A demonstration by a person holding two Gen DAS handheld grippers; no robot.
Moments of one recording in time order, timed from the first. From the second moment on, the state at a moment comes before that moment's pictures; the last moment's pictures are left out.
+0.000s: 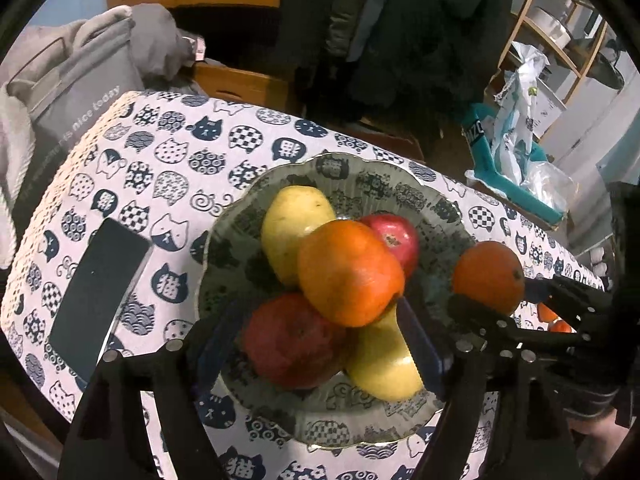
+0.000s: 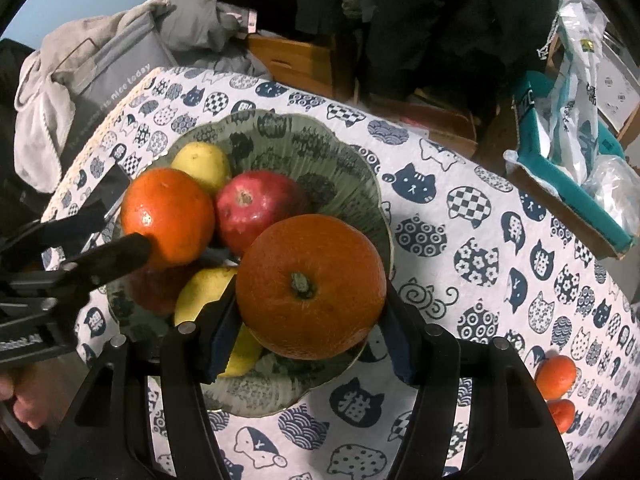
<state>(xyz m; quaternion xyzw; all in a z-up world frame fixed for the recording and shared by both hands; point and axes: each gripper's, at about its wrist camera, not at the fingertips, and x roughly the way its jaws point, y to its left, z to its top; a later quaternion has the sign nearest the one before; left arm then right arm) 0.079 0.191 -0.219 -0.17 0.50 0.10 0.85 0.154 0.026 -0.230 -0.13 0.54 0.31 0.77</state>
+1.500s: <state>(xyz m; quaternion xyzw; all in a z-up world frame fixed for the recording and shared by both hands) 0.036 0.166 -0.123 -0.10 0.42 0.09 0.90 0.122 -0.017 -0.095 -0.09 0.41 0.30 0.86</state>
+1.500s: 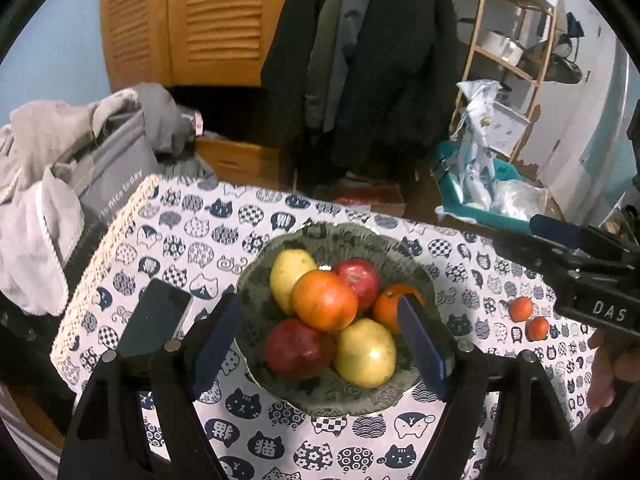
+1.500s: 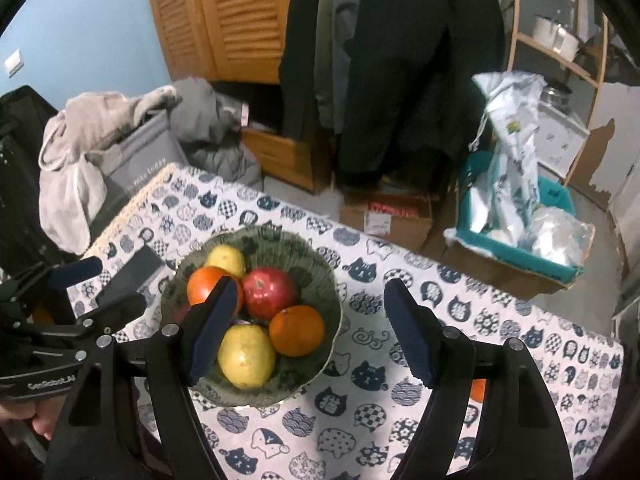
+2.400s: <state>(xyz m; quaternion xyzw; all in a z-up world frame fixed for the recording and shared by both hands) 0.011 0.120 -0.055 -0.05 0.34 0.04 0.94 0.078 -0.117 -0.033 -0.08 0.34 0.26 0.90</state>
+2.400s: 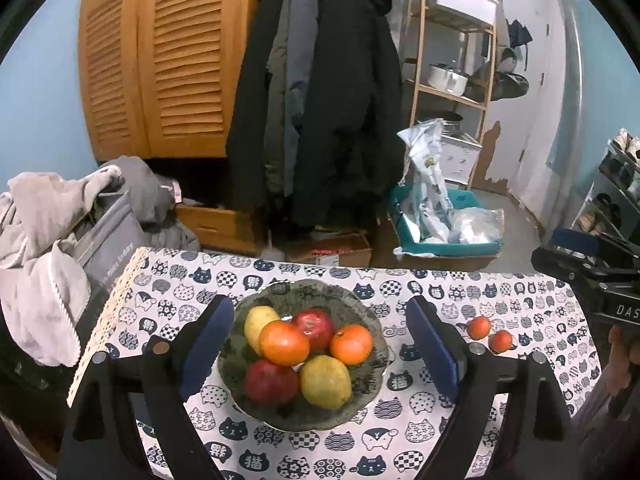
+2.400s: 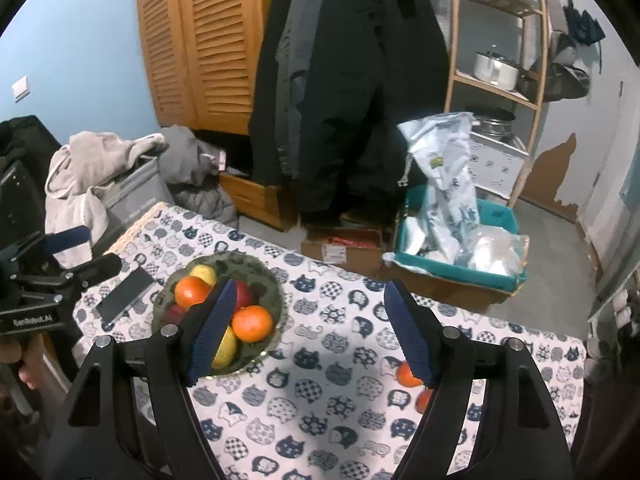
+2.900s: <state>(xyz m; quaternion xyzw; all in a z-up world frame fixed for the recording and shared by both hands) 0.019 0.081 -0.044 -0.04 0.33 0.01 0.94 0.078 -0.199 -0.036 -0.06 0.35 0.19 0.92</state>
